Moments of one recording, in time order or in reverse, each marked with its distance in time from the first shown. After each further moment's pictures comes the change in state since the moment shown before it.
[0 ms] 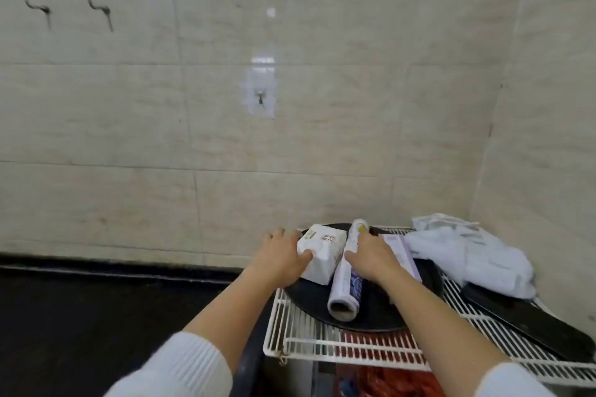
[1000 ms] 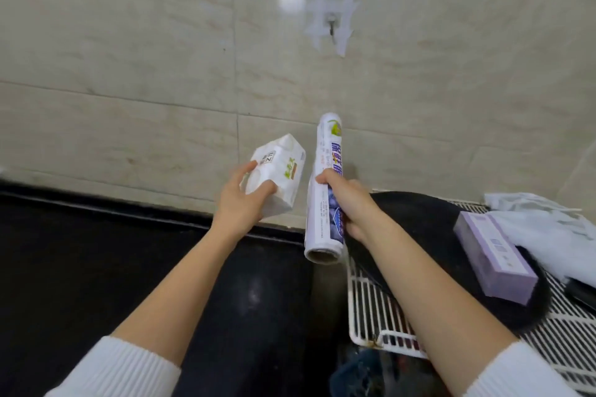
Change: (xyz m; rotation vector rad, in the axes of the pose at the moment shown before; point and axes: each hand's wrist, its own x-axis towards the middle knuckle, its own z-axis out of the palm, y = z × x) left_hand 0.017 -0.184 -0.035 -1.101 0.381 -0.271; right_hand 0.029 -0.168 0.076 1.141 -0.336 0.169
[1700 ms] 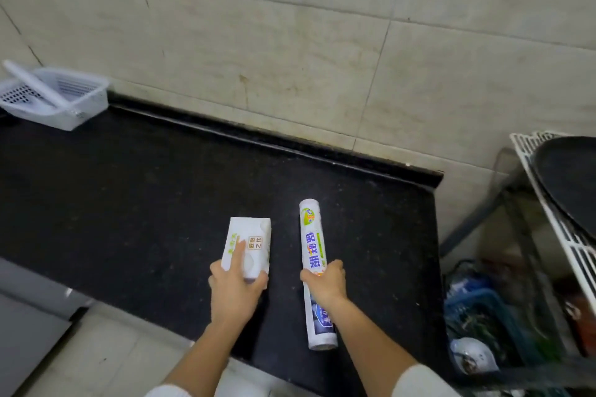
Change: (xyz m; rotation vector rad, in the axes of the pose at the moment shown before) left_hand -0.089 -0.259 -0.276 0.707 0.164 -0.410; right_hand -0.025 0.313 0.273 -0.610 0.125 0.371
